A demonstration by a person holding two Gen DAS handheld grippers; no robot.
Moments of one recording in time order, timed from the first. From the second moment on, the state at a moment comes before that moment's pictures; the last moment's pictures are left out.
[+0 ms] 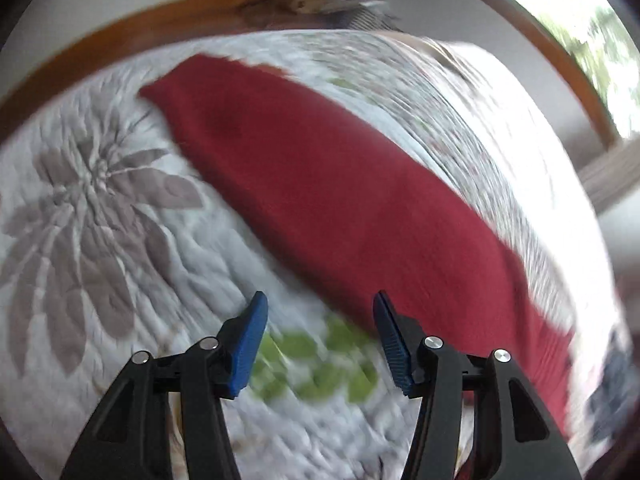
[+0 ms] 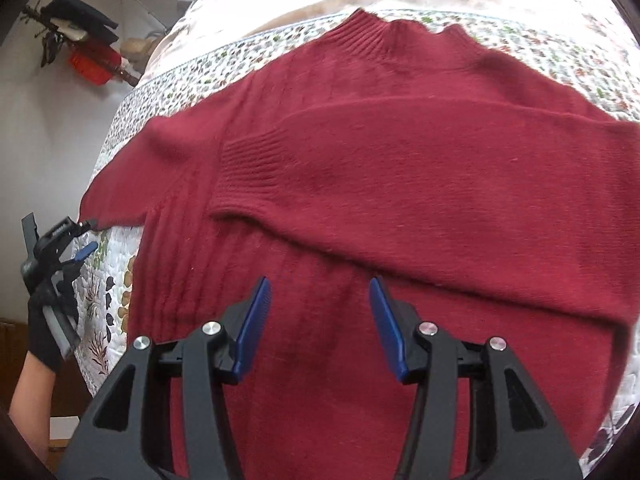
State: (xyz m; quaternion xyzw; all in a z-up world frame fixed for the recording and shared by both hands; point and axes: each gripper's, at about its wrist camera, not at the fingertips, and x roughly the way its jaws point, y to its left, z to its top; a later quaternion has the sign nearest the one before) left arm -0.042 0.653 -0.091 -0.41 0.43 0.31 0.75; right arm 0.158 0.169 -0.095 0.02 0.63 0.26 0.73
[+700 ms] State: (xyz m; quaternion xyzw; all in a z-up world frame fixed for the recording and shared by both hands) left arm -0.040 0.716 -0.093 -0.47 0.34 0.31 0.75; right arm 0.143 0.169 -0.101 0.03 0.64 0.23 0.73
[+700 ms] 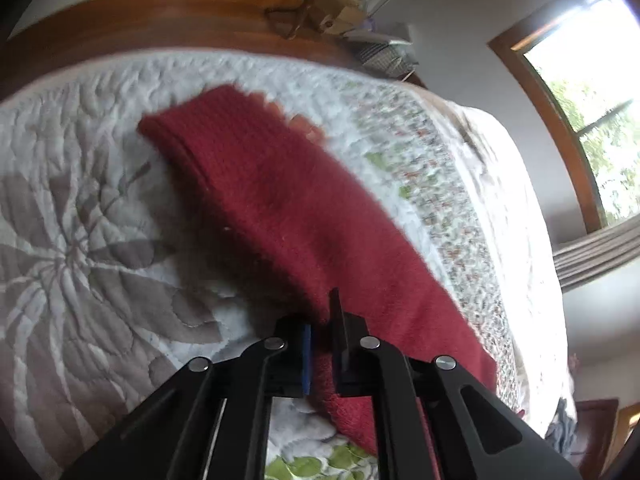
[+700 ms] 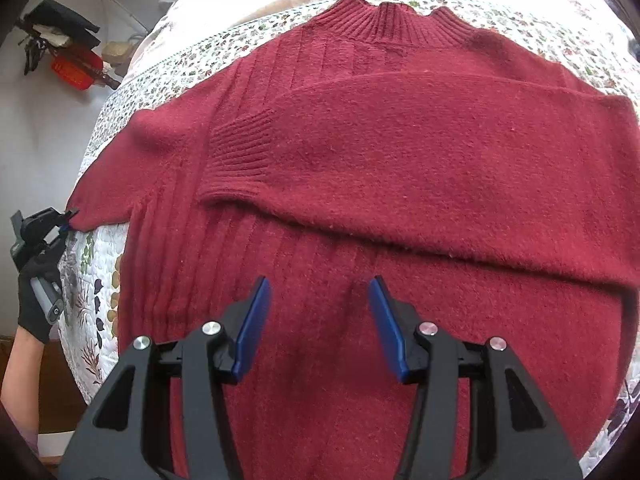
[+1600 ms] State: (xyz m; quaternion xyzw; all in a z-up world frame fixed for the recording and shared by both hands) left arm 0.084 0.453 -0.024 -0.35 0.38 0.03 0.86; right arm 0.145 0.083 -0.093 0.06 0.63 0.19 0.75
